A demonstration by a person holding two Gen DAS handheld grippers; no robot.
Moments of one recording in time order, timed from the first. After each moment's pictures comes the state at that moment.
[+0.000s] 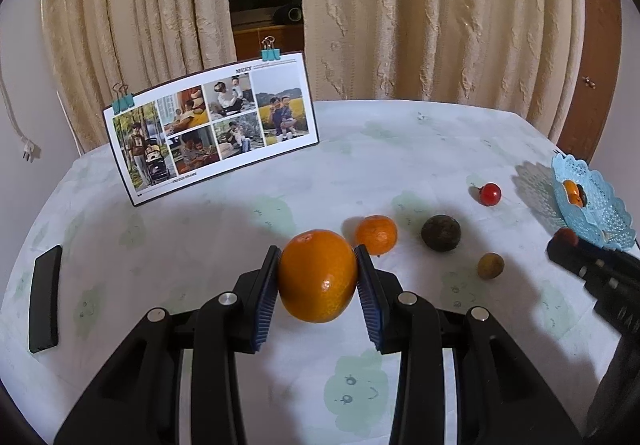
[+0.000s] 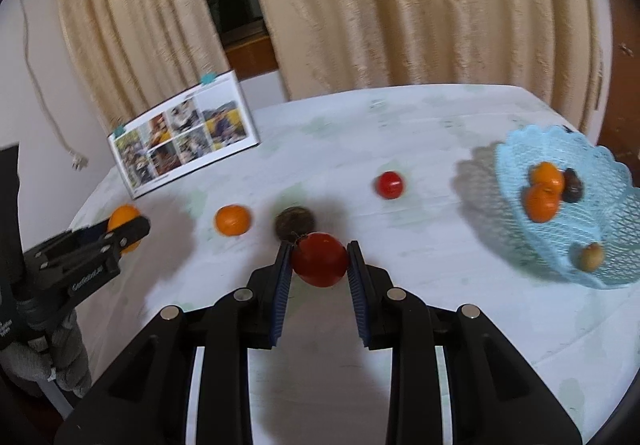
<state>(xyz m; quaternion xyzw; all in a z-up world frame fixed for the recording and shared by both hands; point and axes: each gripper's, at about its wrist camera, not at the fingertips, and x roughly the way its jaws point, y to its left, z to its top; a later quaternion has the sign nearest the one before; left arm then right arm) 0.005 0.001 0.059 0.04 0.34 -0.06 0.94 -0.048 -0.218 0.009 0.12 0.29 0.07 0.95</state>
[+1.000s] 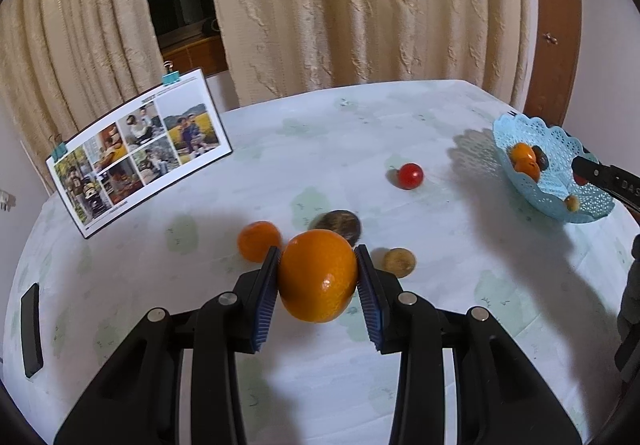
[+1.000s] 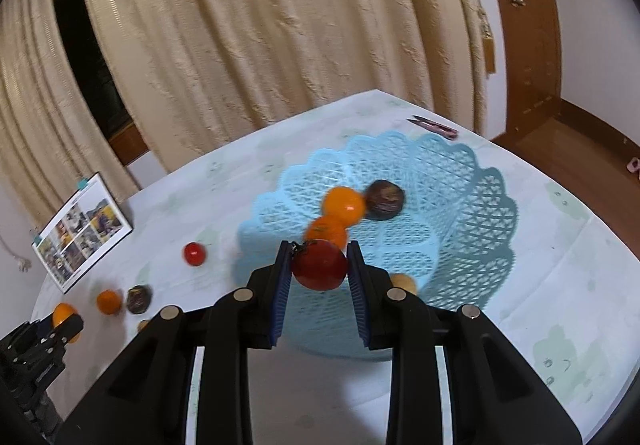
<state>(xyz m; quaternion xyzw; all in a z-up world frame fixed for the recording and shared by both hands) -0.003 -0.099 0.055 0.10 0.34 -0.12 0.93 -0.065 -0.396 -0.005 0.22 0.25 -0.09 0.94</state>
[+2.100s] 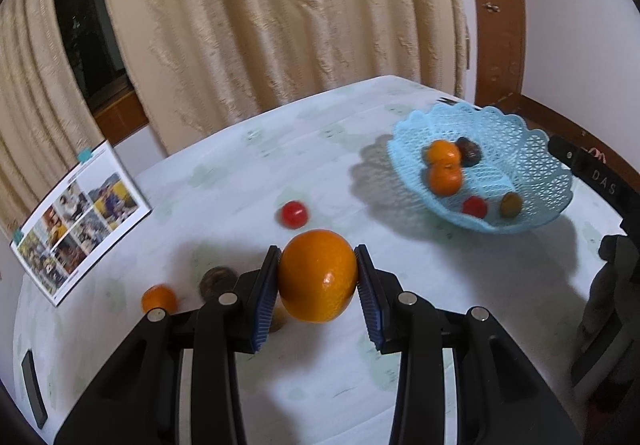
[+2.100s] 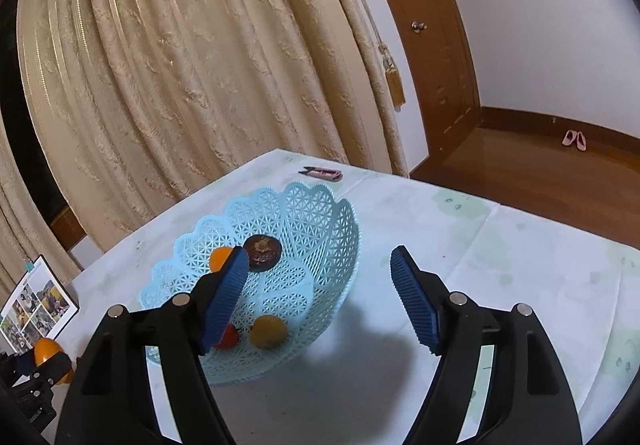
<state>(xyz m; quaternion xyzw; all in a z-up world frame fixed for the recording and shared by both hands) -0.013 -0.218 0.058 0.18 0.31 -0.20 0.91 -0.118 -0.447 -0.021 0.26 0.14 -0.24 0.92</state>
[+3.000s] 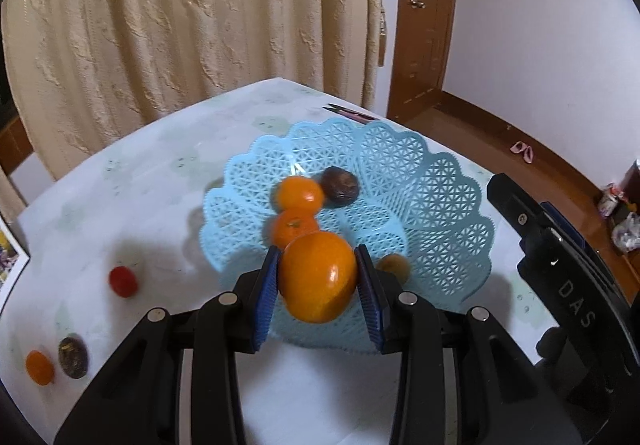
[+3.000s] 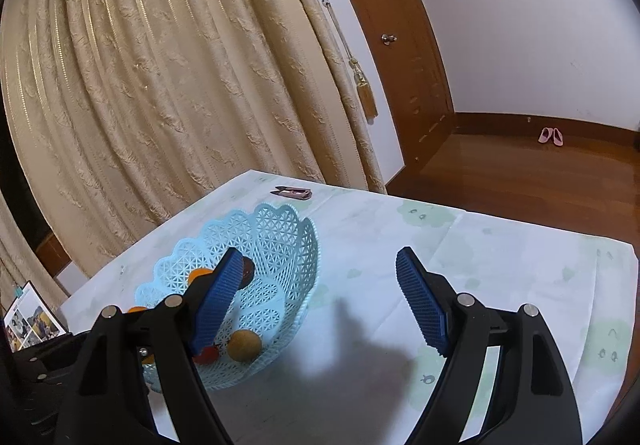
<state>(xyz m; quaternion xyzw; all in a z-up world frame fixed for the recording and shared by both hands) 0.011 -0.332 0.044 0.14 0.34 -0.35 0.86 -0.134 -0.456 -0.022 0.28 0.12 -0.29 0.91</state>
